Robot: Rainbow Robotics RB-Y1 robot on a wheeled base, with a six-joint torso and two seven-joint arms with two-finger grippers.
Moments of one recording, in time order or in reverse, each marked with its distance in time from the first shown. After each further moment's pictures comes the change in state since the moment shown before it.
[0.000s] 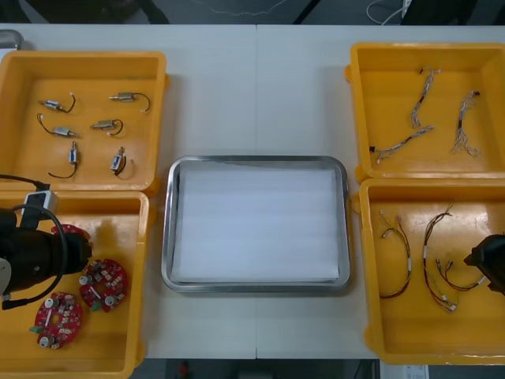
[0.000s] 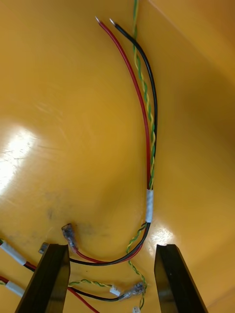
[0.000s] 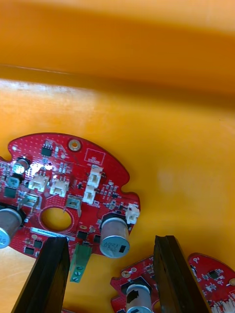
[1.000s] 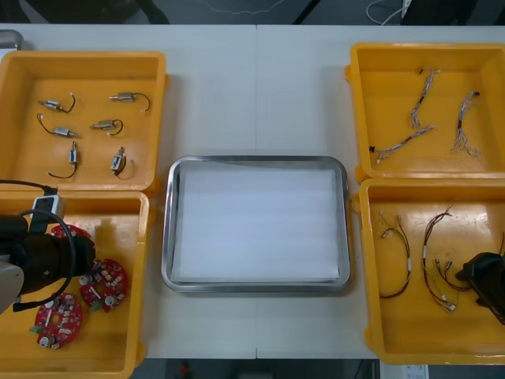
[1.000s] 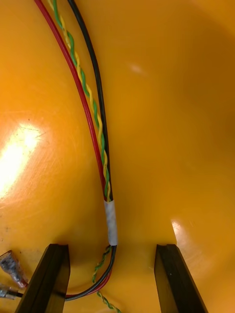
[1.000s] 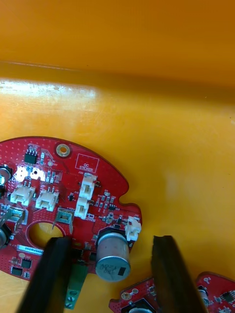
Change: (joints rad) right arm 0.050 0.021 0.034 0.104 0.003 -0.136 -0.010; left arm 0.000 -0.001 -0.049 0.044 -0.043 -0.074 0.000
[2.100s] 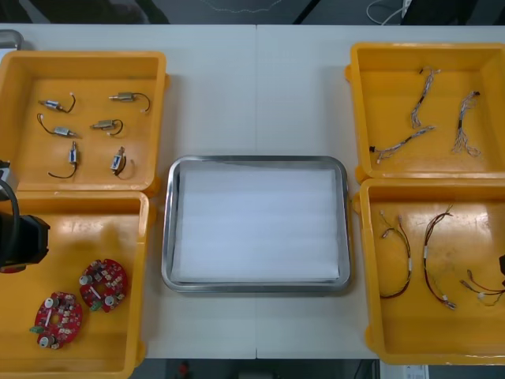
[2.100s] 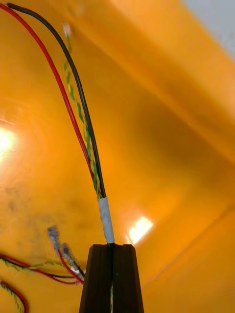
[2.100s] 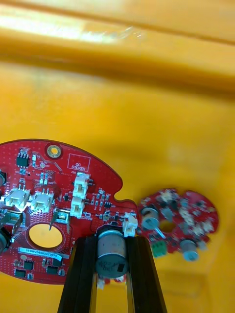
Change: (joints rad) right arm -0.043 -0.098 -0.103 -0.149 -0.047 0.287 0.000; left arm -0.116 0.000 0.290 -0.207 0.231 0.566 0.000
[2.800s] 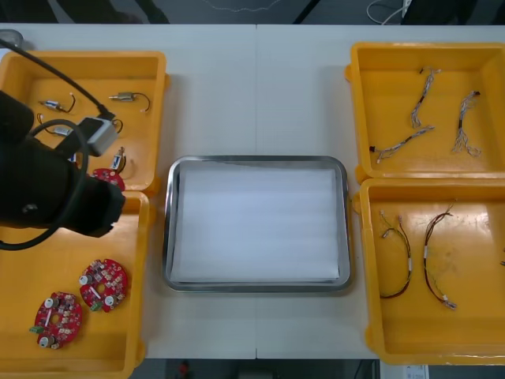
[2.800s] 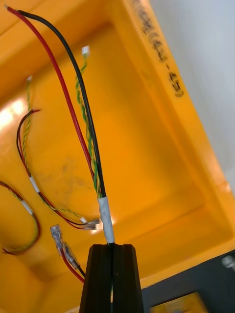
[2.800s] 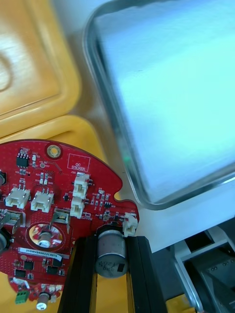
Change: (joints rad) right arm -0.095 -0.243 -0.131 -0.100 -0.310 0.191 0.227; left arm -0.445 0.046 -0.296 -0.088 0.258 0.125 0.025
